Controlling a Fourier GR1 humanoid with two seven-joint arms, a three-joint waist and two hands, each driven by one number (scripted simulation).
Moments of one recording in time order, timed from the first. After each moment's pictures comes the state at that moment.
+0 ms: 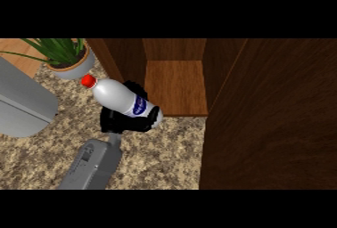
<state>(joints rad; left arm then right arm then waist) -0.37 0.02 -0.18 -1.25 0.41 0.17 -0.19 0.57 -0.09 0.29 -2.11 -0.24 0.18 -0.20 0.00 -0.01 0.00</state>
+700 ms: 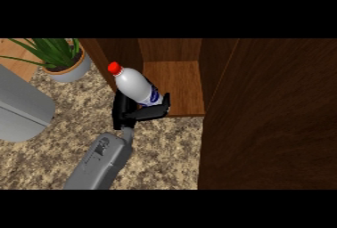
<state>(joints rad) -0.46 0.02 -0.28 -1.18 0.27 0.52 -0.16 0.55 -0.09 0.32 -2.11 -0.25 0.19 -0.19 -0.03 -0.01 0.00</state>
